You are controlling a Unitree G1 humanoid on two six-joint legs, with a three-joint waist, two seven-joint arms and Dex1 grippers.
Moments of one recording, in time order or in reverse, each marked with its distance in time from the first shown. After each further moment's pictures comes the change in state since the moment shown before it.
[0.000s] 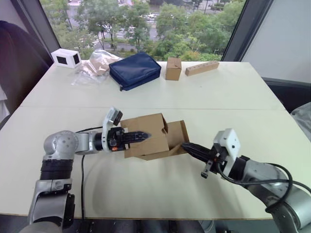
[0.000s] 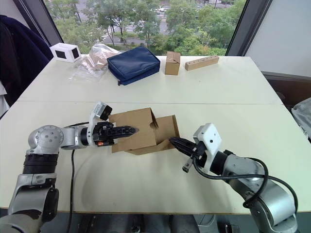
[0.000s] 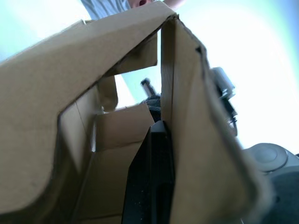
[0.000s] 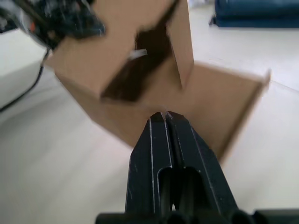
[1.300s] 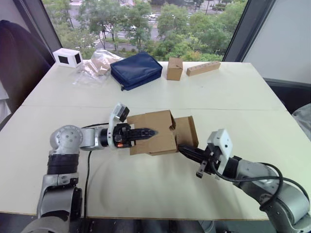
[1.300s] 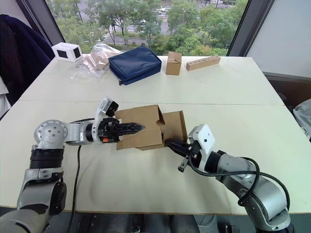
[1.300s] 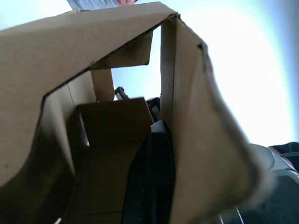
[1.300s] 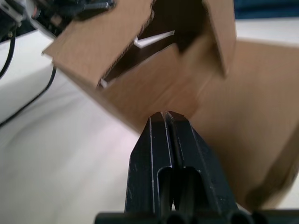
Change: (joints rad) left arm -0.081 -0.086 0.067 -0.008 -0.083 0.123 0.148; right arm -0.016 -0.022 0.052 0.064 0.049 -0.022 -0.022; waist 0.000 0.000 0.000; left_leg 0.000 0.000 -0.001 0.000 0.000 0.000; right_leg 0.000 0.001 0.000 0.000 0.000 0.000
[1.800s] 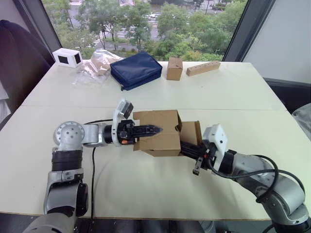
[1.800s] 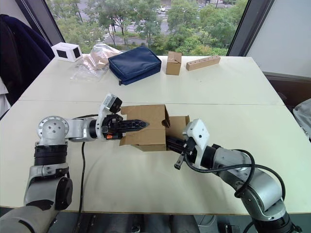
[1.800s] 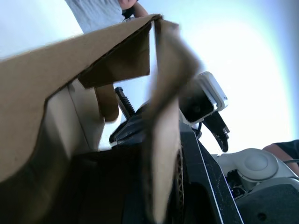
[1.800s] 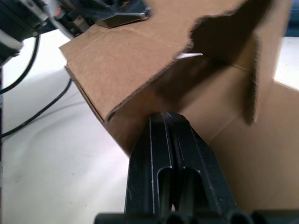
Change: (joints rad) left arm -0.036 -0.044 0.058 0.000 -0.051 0.043 0.111; right arm -0.050 -0.034 -0.032 0.012 0.025 0.008 0.034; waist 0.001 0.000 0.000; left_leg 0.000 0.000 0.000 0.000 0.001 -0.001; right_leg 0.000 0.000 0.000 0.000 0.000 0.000
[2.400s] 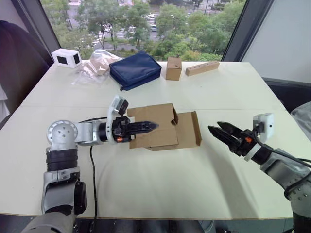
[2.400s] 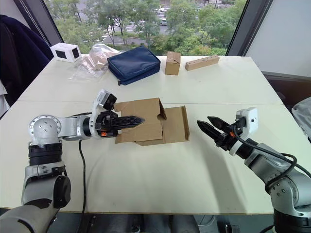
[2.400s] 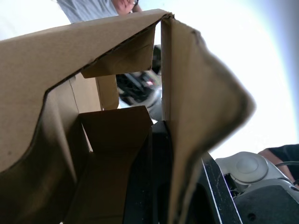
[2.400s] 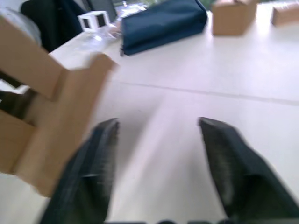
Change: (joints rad) left arm -0.010 0.015 0.047 -0.003 -0.065 0.035 0.047; right arm 0.039 0.054 -0.304 0.308 0.171 0.026 -0.065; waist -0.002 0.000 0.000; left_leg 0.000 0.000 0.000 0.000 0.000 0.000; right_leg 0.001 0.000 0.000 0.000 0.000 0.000
